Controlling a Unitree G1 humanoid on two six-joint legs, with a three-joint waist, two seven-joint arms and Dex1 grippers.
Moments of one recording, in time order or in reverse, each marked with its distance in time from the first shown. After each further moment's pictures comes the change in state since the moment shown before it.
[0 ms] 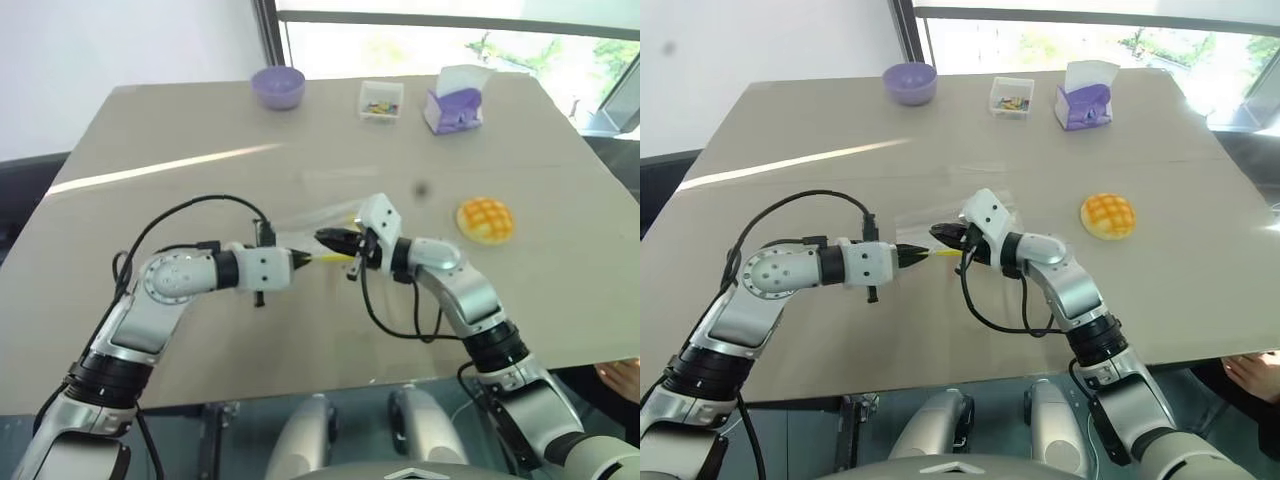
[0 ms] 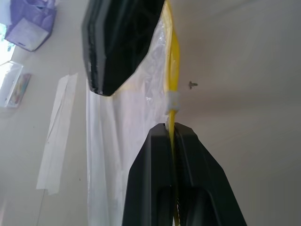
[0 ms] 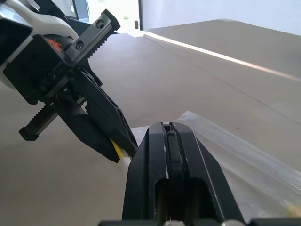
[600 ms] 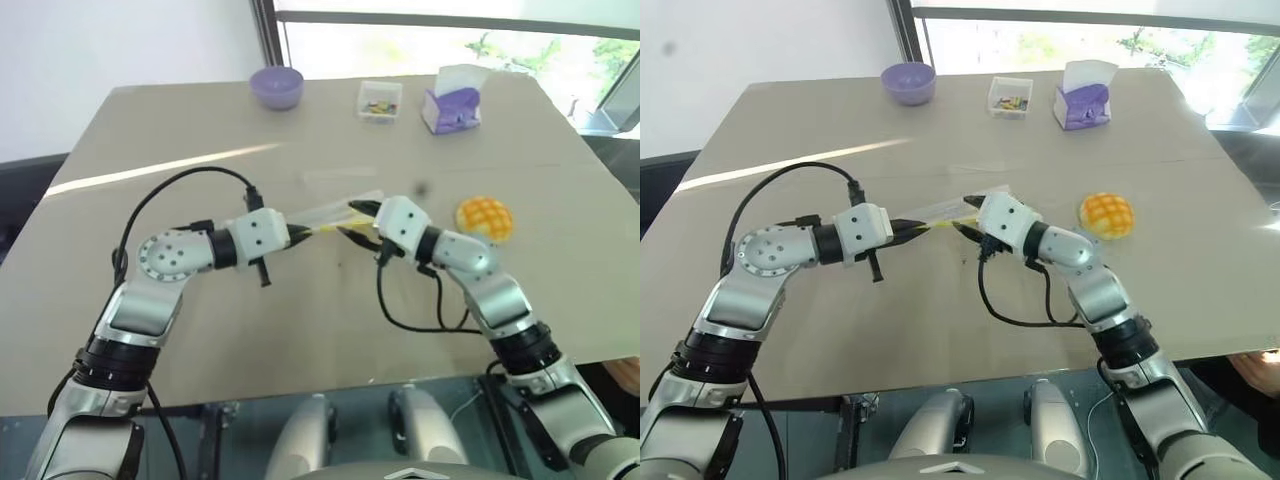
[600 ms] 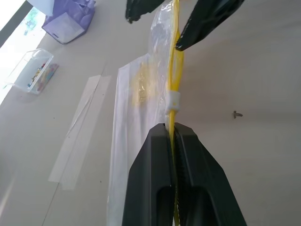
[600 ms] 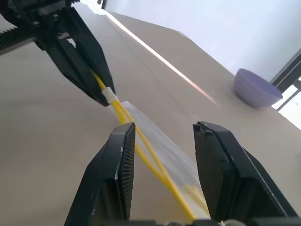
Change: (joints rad) left arm -0.091 -0.033 0.040 0.034 -0.109 0.142 -0.012; right arm -0.005 -0.150 0.014 -0.061 -0.249 -0.250 -0.123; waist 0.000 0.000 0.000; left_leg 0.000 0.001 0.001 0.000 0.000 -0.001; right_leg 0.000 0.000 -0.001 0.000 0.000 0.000
